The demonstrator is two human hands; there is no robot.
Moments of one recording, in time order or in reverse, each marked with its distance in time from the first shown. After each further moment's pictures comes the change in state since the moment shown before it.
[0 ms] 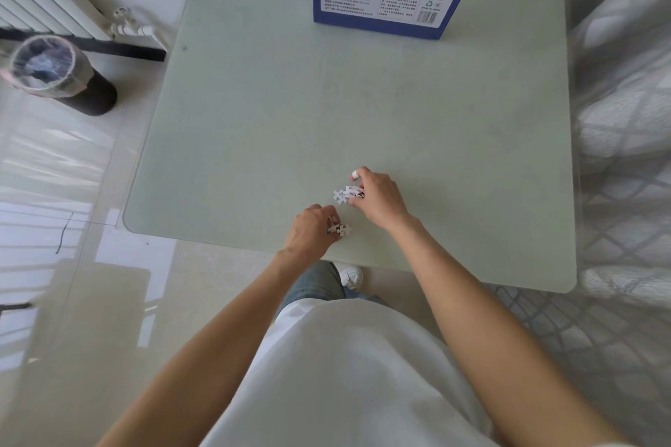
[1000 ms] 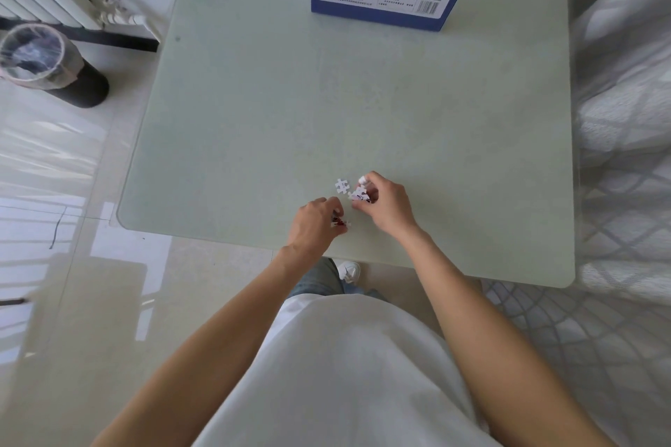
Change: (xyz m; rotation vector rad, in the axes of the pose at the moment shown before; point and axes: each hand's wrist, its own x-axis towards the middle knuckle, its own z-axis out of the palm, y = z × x) left_hand 0.005 0.005 0.004 -0.017 0.049 0.032; right_hand -0.016 0.020 0.012 0.281 0.080 0.081
